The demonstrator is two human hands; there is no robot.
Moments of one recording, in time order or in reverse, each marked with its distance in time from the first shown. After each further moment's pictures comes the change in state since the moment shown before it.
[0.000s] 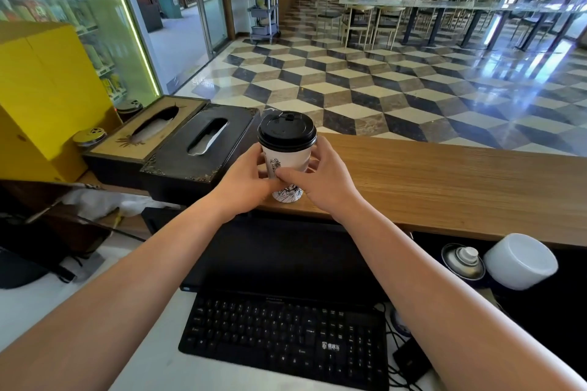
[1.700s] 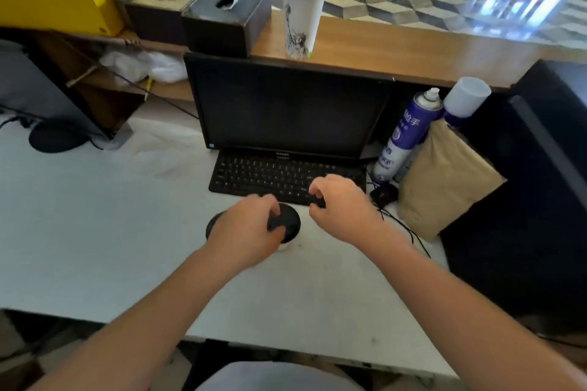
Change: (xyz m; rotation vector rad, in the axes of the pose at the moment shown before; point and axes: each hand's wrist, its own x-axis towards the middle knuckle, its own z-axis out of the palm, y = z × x) left_hand -0.353 -0.053 0.057 0.706 -0.170 -0.168; right_hand -0.326 0.047 0.037 -0.879 -0.279 0.029
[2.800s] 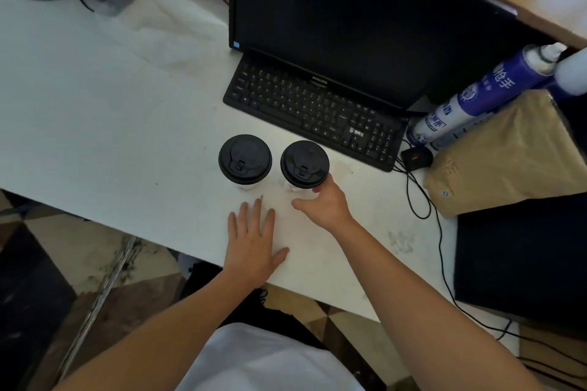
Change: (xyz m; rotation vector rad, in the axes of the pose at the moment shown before) left_hand -0.049 -0.097 0.232 0.199 -0.222 -0.164; right_hand 0.008 0.005 0.158 0.457 -0.324 0.530
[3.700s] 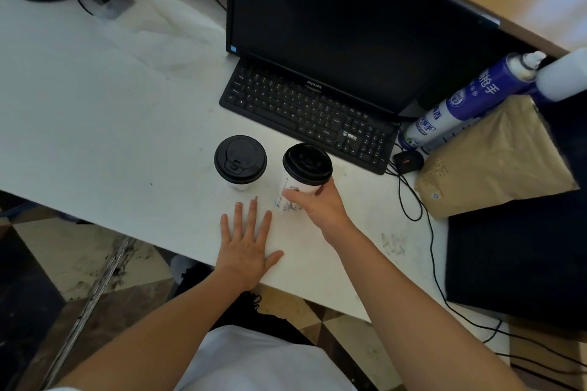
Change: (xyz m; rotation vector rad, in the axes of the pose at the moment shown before) left_hand 0.001 -0.003 0.012 0.022 -0.083 0.017; right_hand -0.013 0.002 0.000 0.527 -0.005 -0.087
